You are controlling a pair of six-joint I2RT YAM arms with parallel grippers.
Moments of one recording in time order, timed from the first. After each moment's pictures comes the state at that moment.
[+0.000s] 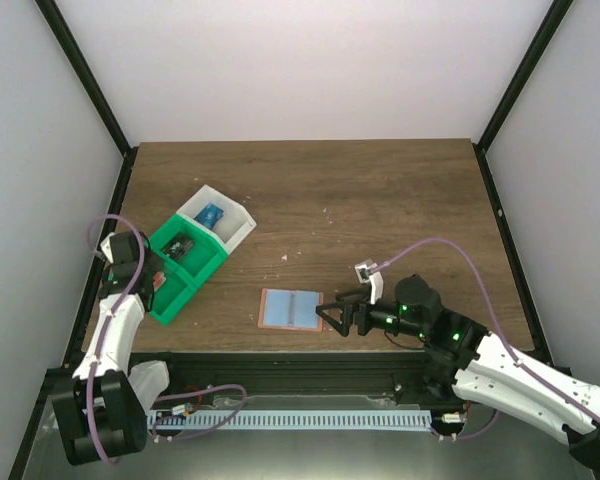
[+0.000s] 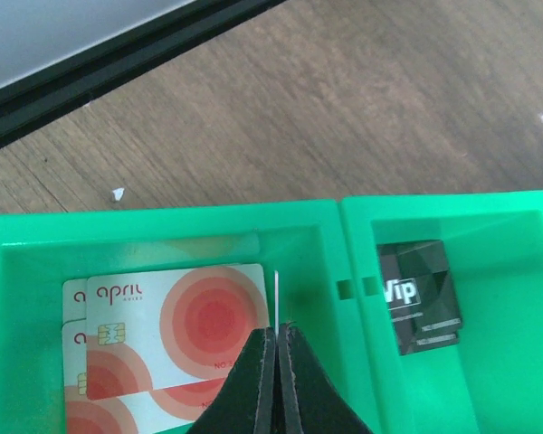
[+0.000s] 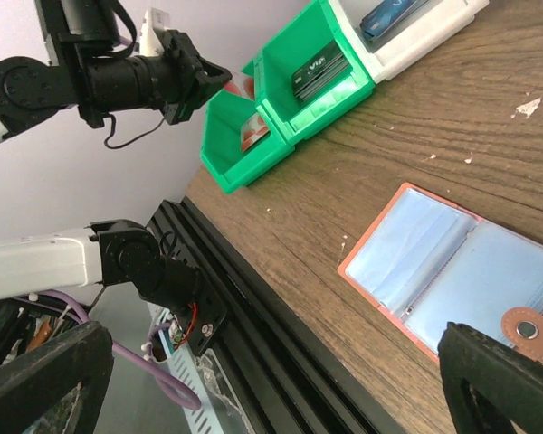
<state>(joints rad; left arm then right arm) 0.19 0.95 0.54 -0.34 -0.20 -0.65 0.93 0.58 0.43 -0.17 -0.26 0.70</state>
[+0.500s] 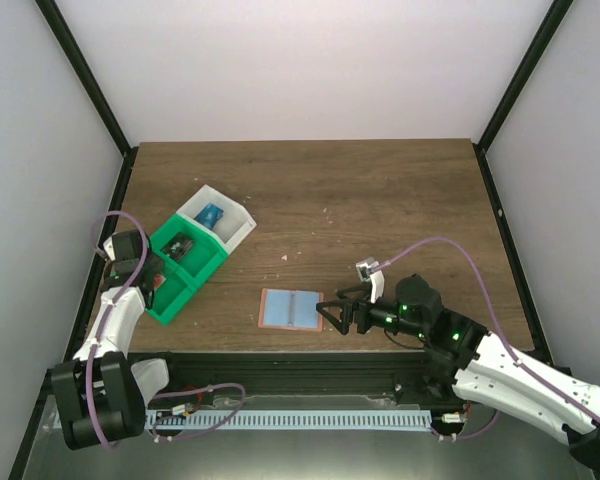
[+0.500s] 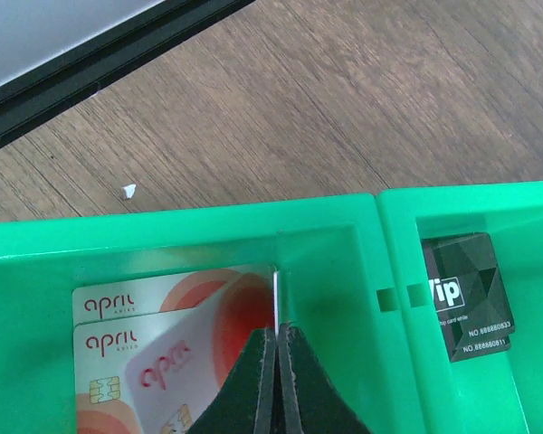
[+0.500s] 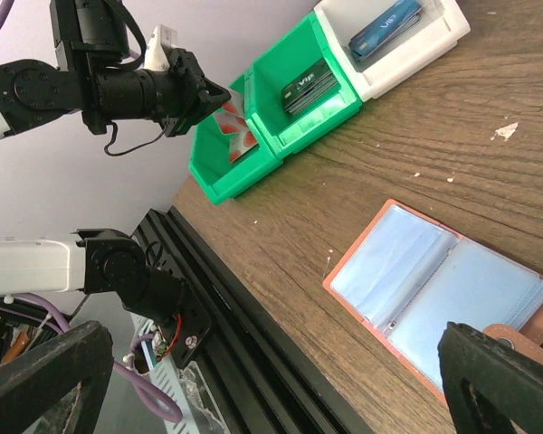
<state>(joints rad) 0.20 1.06 0.54 -0.31 -0.22 -0.61 0.93 0.58 0.43 -0.16 -0.22 0.67</state>
